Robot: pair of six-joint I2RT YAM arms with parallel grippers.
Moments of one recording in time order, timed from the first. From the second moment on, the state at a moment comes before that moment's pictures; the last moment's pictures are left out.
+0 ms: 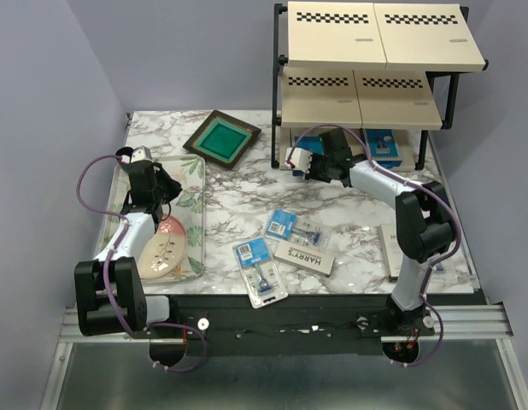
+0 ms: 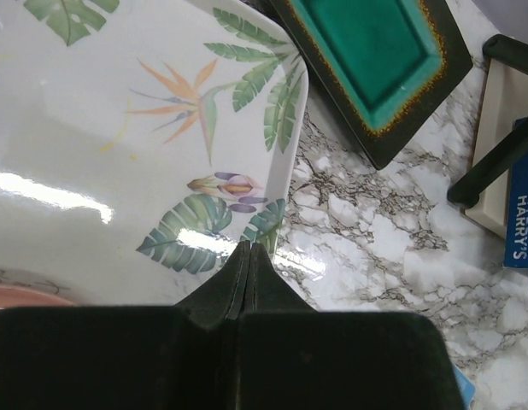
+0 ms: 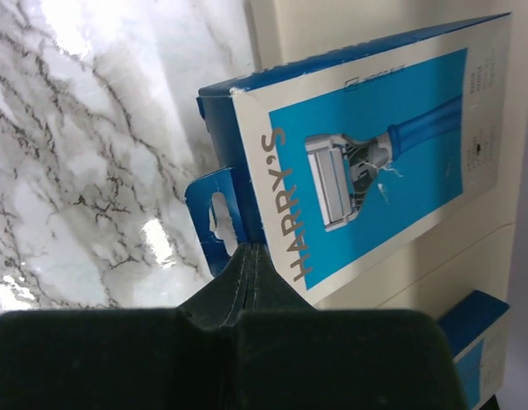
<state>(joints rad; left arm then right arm) 0.10 1.30 0.71 0.06 0.12 -0.55 0.41 1.87 1.31 -0.27 -0.18 -1.03</state>
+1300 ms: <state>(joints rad) 0.01 1.27 0.75 0.11 0.31 -0.48 0.45 1.63 1.27 -0.38 -0.19 -0.92</state>
